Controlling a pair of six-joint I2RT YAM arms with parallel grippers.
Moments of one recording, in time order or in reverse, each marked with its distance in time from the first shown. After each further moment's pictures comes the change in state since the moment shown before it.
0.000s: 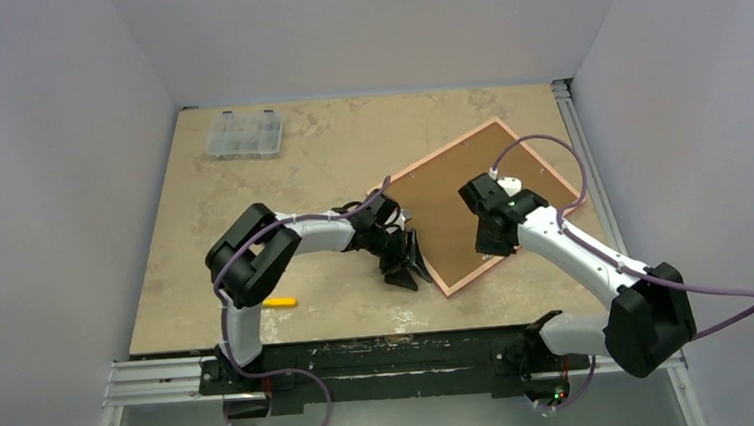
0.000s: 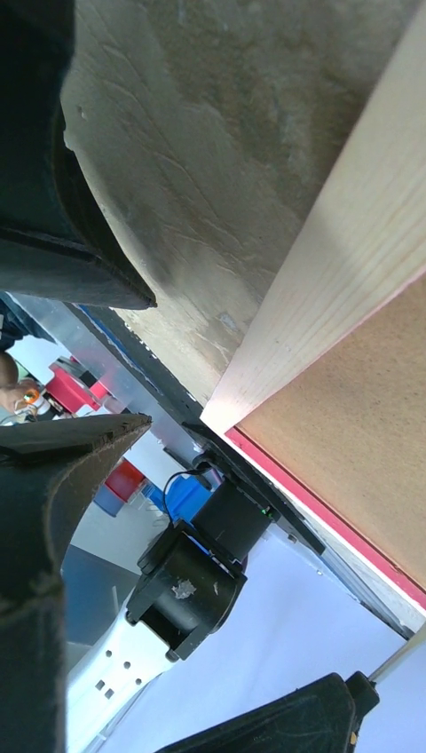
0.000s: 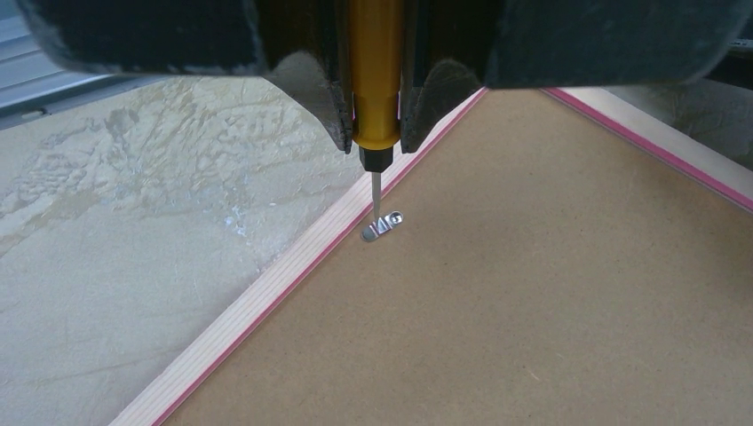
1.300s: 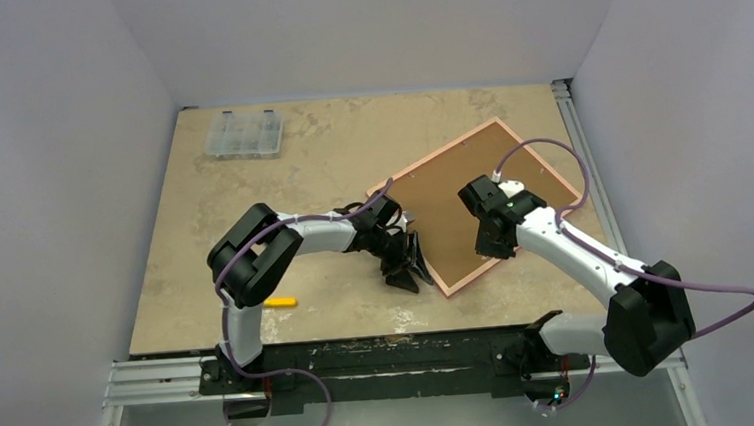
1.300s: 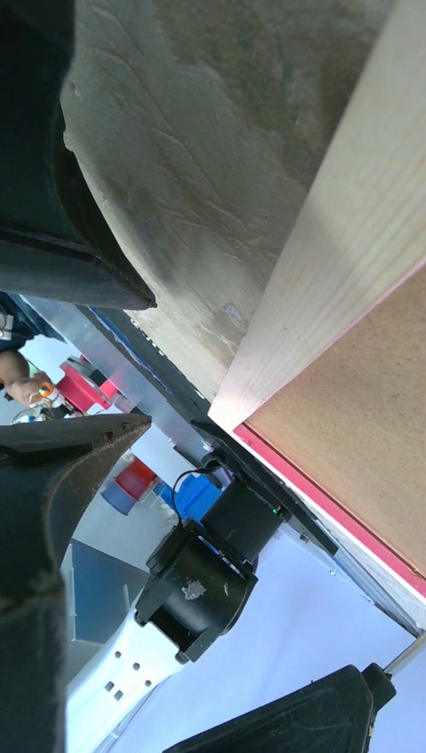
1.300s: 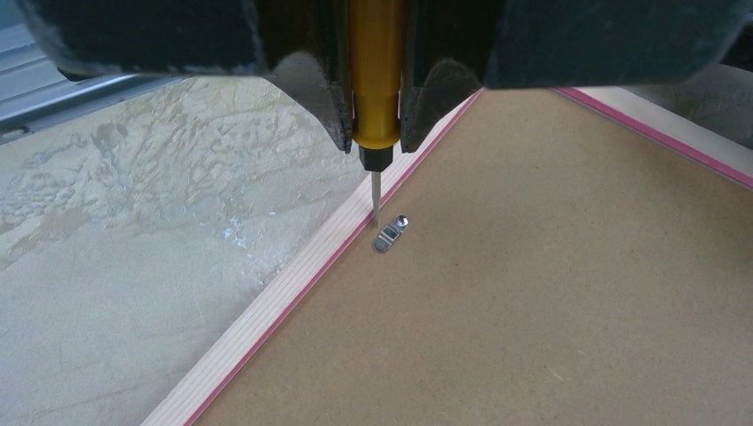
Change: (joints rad) left arm -0.010 0.008 0.003 0.000 0.026 0.000; right arm -0.009 0.011 -0.015 -0.008 0.006 0.062
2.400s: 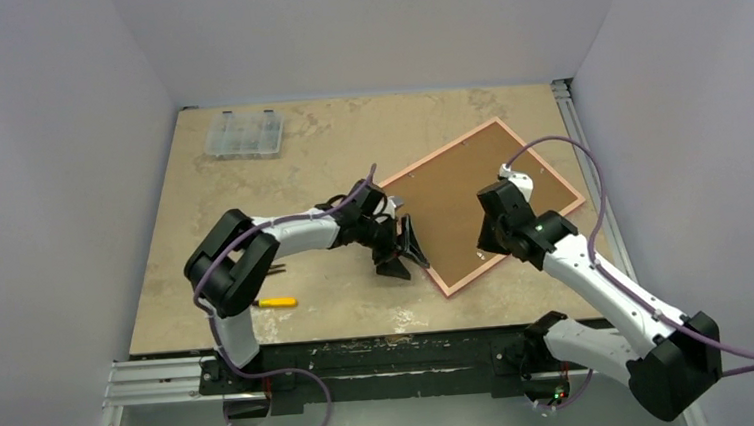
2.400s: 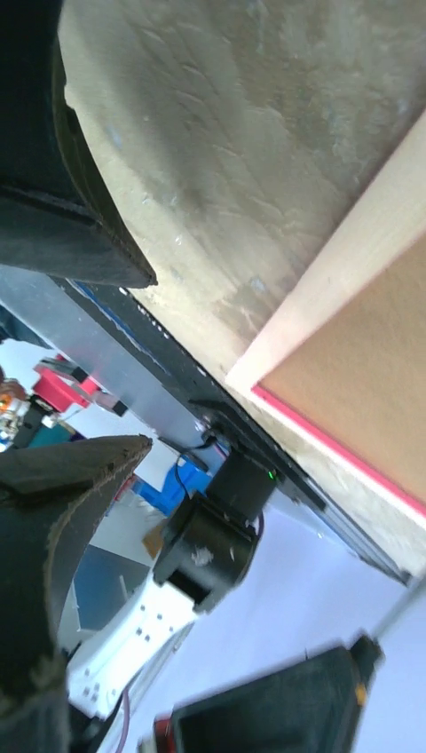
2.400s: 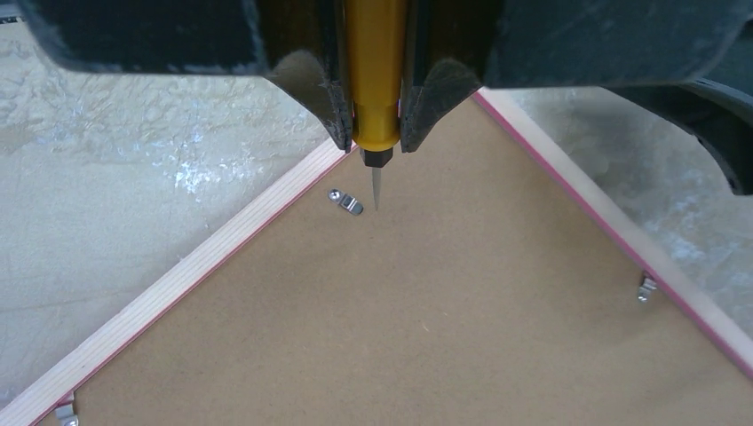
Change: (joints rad) left arm 0.047 -0.085 -0.049 0.043 -0.008 0.002; right arm 0.004 -0.213 -0.077 0.173 -0.054 -0.097
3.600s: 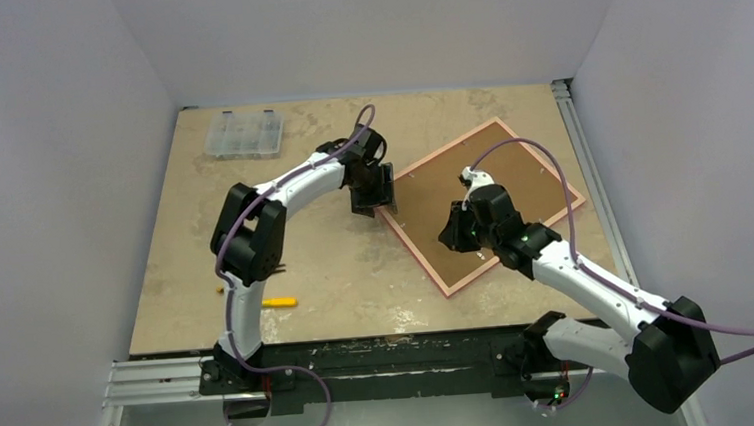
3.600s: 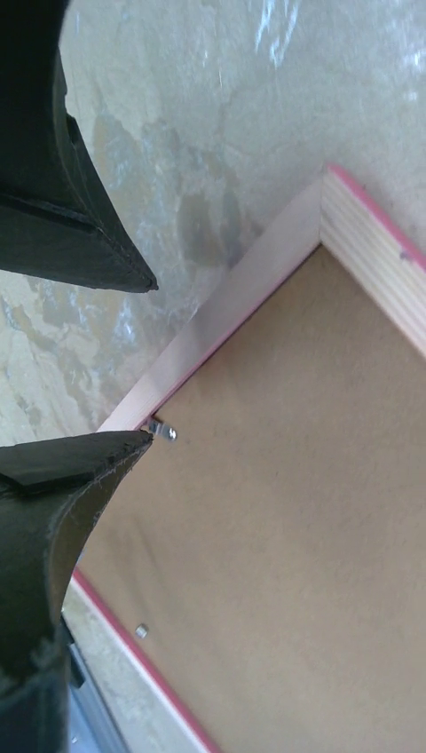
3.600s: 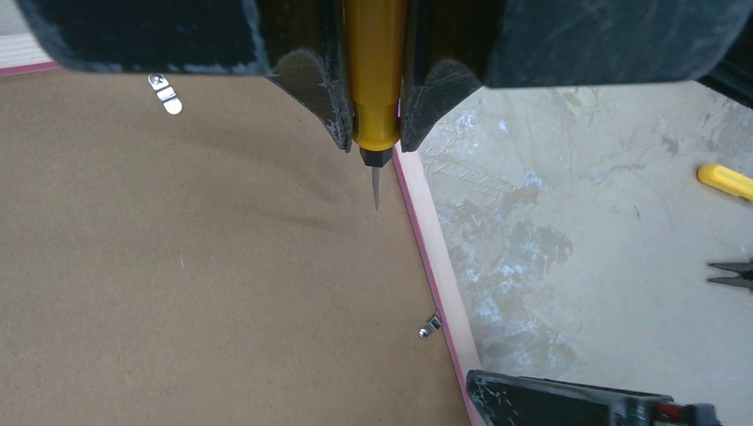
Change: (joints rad) left arm 0.162 0.201 0.585 -0.543 -0.538 0.402; right arm 0.041 0.005 -0.153 0.446 -0.333 -0.208
